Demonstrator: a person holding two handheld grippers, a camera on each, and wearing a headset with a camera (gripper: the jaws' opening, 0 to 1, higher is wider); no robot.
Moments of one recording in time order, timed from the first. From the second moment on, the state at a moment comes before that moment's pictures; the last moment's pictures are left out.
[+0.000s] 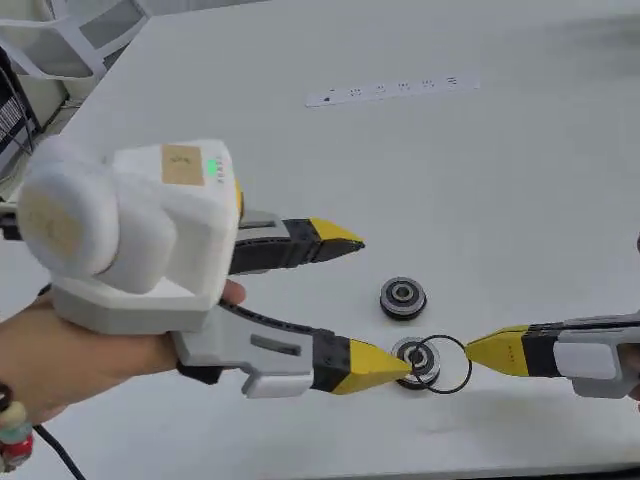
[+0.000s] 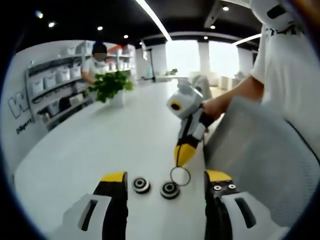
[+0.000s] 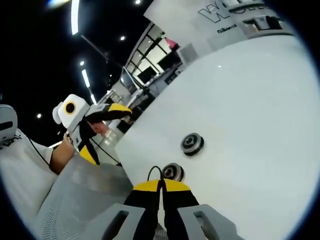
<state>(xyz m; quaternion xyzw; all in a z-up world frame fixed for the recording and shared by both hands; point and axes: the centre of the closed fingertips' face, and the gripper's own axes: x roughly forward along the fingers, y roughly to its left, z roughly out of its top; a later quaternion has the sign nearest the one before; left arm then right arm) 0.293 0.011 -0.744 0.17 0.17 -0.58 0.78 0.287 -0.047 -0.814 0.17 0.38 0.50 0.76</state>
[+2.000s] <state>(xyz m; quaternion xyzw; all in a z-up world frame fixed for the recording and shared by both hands) 0.254 0.129 -0.772 0.07 0.23 -0.41 0.88 0.318 0.036 -0.719 0.00 0.34 0.57 0.75</state>
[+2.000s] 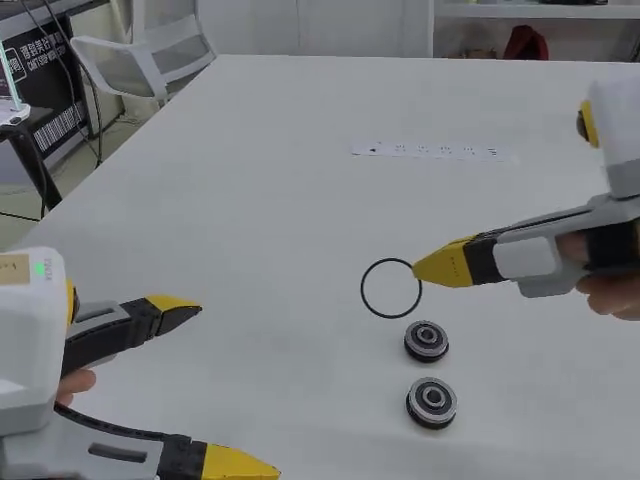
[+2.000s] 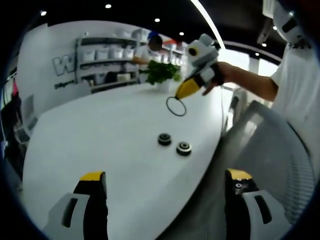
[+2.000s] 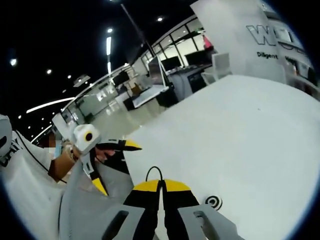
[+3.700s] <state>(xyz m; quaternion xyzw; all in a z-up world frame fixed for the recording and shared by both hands) 0.254 0.134 -0.778 0.07 0.25 -0.39 0.88 0.332 0.062 -0.845 0.00 0.46 0.49 0.74</state>
